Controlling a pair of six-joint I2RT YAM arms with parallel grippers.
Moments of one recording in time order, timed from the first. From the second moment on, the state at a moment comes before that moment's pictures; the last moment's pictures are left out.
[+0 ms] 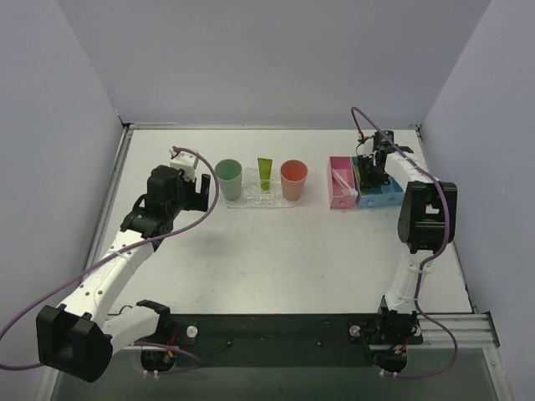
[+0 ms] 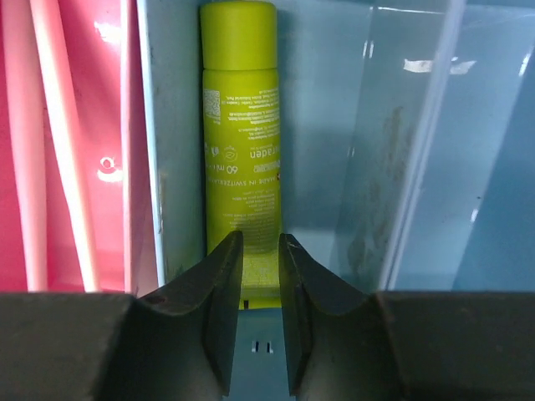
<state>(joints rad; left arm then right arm) -0.33 1.08 0.87 -0.26 -0.13 -0.03 -0.02 1.99 1.47 -0.56 -0.05 -0.15</state>
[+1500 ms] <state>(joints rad) -0.32 1.06 0.87 -0.27 -0.13 -0.02 -0.01 1.97 1.58 -0.65 -0.07 -0.13</state>
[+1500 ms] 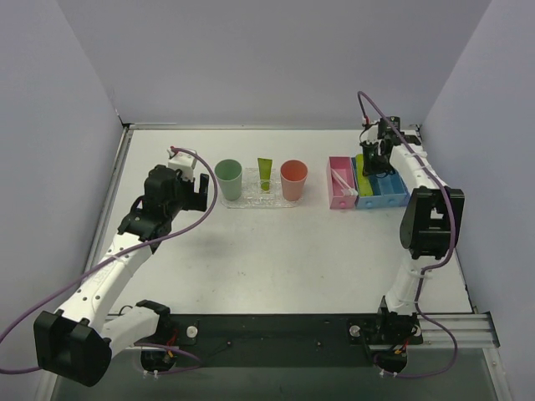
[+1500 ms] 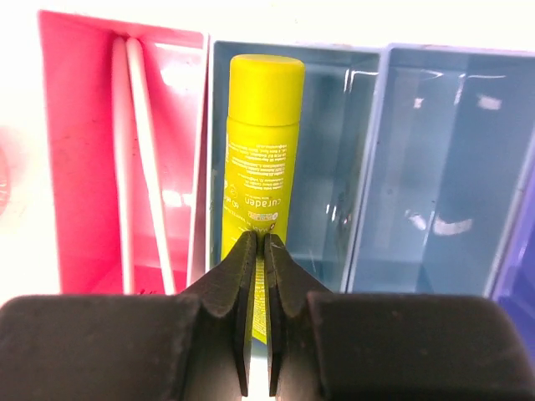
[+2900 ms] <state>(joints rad) -0.32 1.05 0.87 -0.26 -0.05 -0.04 -0.01 1.98 1.58 -0.68 -0.11 -0.11</state>
